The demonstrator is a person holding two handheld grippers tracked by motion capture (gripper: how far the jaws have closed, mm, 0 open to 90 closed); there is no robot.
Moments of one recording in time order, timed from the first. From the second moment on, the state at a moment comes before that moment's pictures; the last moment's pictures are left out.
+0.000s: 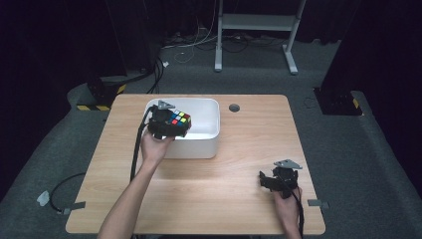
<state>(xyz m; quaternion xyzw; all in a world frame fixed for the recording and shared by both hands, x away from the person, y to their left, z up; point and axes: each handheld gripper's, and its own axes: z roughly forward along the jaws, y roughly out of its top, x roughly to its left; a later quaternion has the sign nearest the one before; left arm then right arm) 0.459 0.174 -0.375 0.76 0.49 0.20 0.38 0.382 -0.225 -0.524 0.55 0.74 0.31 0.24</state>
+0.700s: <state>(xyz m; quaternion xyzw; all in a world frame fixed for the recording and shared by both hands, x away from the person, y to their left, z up) 0.458 0.185 -0.380 0.75 0.50 0.21 0.37 0.382 -0.225 -0.524 0.55 0.74 0.31 0.24</state>
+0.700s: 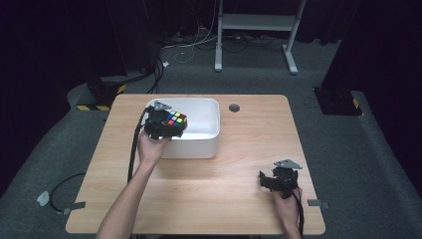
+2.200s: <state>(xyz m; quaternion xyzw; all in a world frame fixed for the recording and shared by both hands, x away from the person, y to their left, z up) 0.466 0.182 -0.396 0.75 0.51 0.20 0.36 0.382 -0.225 -0.524 0.55 0.74 0.31 0.24</state>
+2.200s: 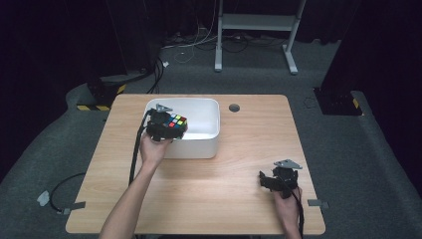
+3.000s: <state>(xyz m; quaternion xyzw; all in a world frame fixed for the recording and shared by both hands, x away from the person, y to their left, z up) 0.462 0.181 -0.392 0.76 0.50 0.20 0.37 0.382 -0.225 -0.524 0.54 0.74 0.31 0.24</state>
